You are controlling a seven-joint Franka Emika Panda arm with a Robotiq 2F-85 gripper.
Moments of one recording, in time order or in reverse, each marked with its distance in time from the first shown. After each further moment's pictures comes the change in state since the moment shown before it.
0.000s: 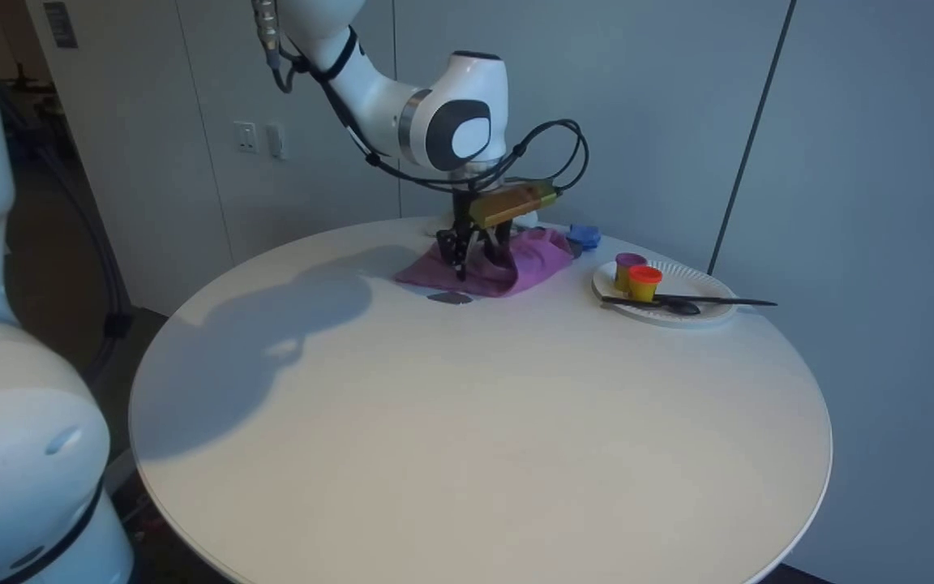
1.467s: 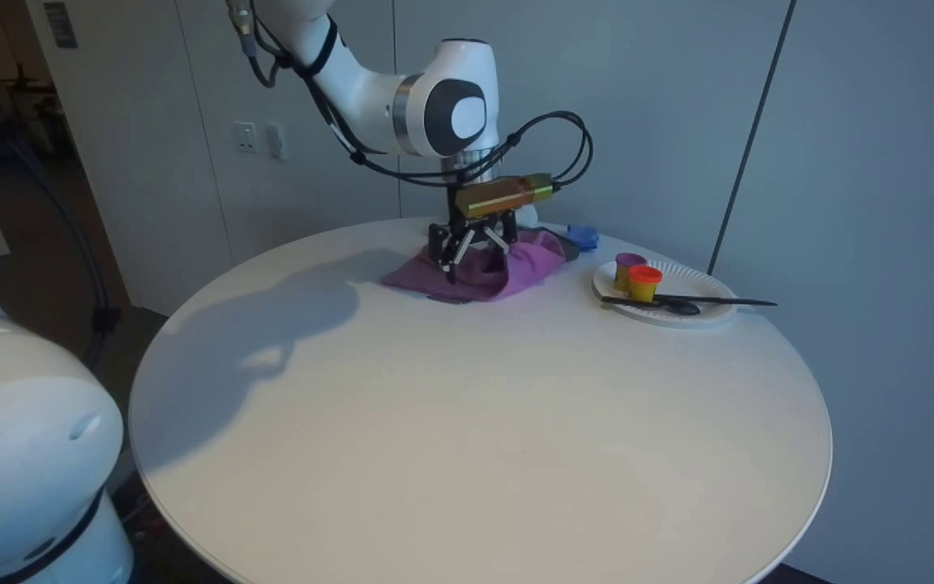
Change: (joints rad) arm 0.080 -0.070 -0.088 -0.045 -0.182 -0.097 0.250
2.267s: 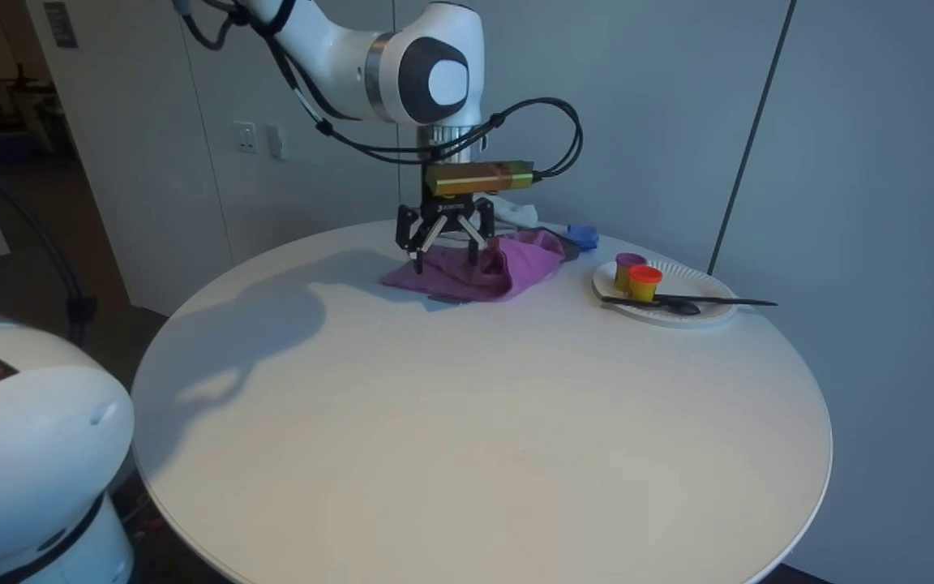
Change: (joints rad) arm 0.079 -0.160 -0.060 -0.080 0.028 -0.178 0.040
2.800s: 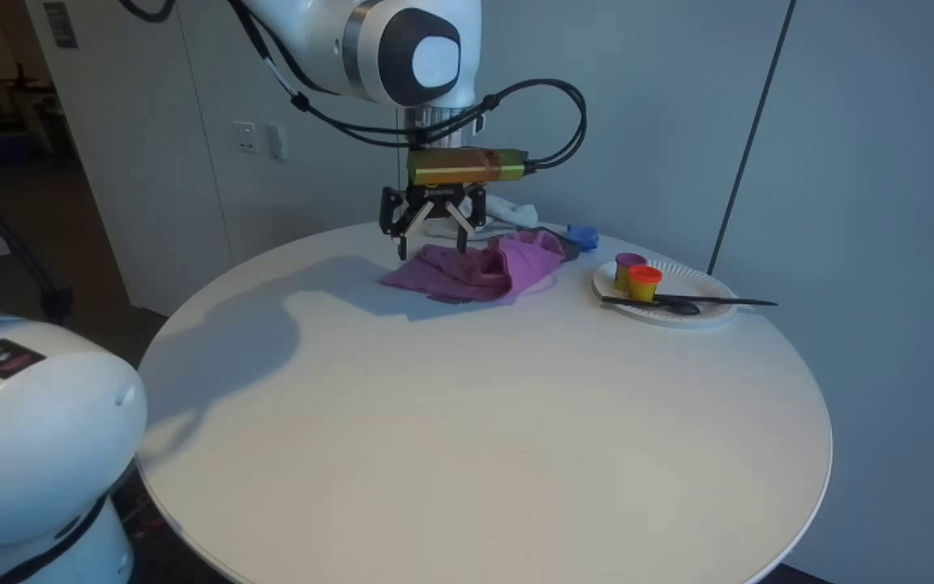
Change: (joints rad) arm 0.111 -0.155 -0.125 -0.095 0.035 0.000 0.037
